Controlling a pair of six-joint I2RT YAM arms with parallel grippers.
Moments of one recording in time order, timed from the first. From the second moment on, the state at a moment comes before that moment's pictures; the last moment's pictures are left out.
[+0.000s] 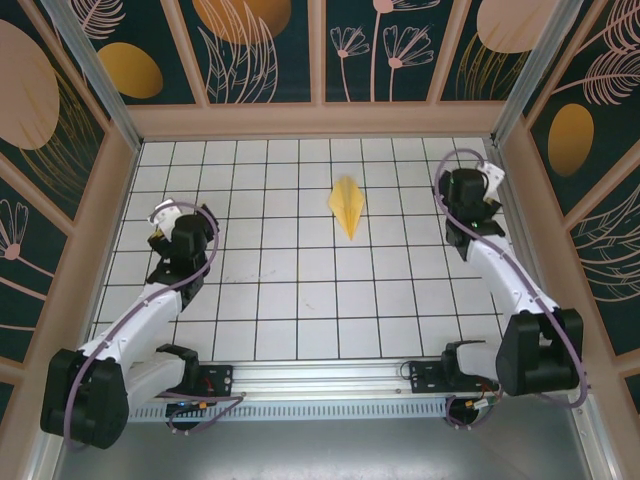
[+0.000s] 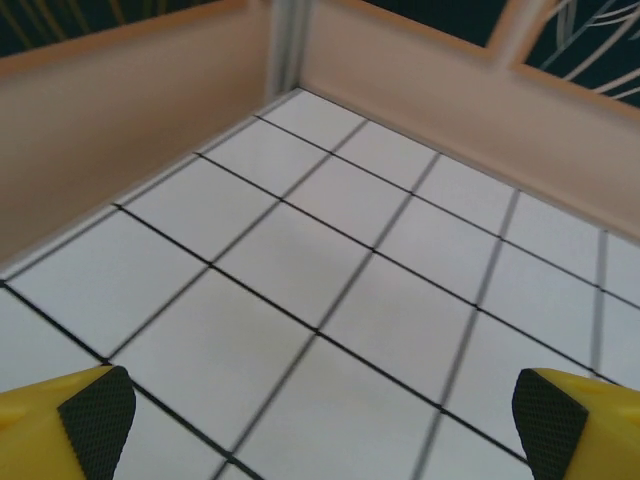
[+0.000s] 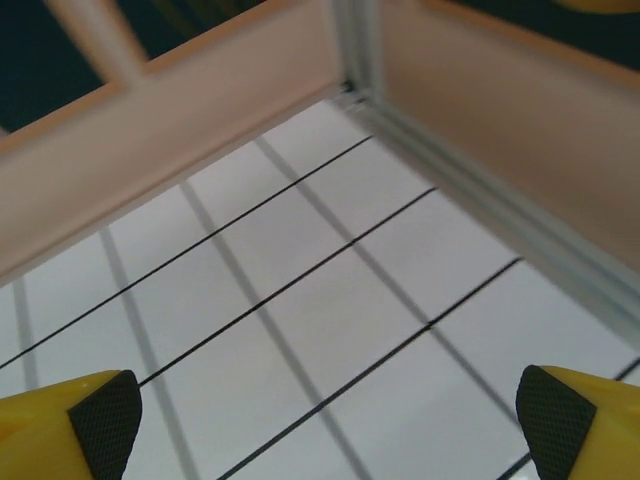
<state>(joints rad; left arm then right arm) -0.25 1.05 0.49 0.10 -0.67 -0.52 0.09 1.24 0.81 -0.10 0.48 0.49</state>
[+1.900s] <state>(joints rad) -0.01 1.53 0.21 1.25 -0.15 -0.10 -0.02 1.53 0.23 1.11 0.05 0.12</state>
